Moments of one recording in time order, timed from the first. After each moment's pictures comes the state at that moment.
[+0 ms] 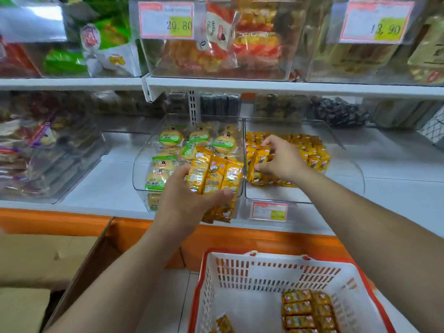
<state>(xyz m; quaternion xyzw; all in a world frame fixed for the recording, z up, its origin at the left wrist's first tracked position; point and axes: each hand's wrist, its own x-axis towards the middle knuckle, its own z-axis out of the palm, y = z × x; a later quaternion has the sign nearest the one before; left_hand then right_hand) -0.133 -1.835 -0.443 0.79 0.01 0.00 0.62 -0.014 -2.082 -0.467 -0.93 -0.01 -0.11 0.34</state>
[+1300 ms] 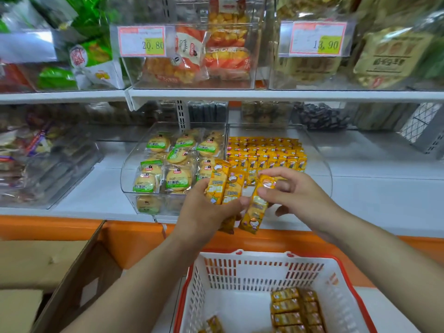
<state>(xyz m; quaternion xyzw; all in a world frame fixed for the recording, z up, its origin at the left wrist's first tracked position) -0.167 -1.896 -0.439 0.74 -0.01 -0.09 0.66 -0.172 -2.103 -0.432 -0.78 -0.05 0.01 0.62</state>
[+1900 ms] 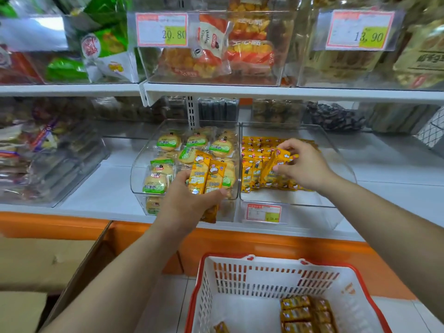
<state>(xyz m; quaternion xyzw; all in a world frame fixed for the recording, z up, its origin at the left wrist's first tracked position) -0.127 -1.843 -0.445 0.77 0.02 -0.02 0.64 -0.054 -2.119 -0.449 -0.91 -0.01 -0.13 0.40</state>
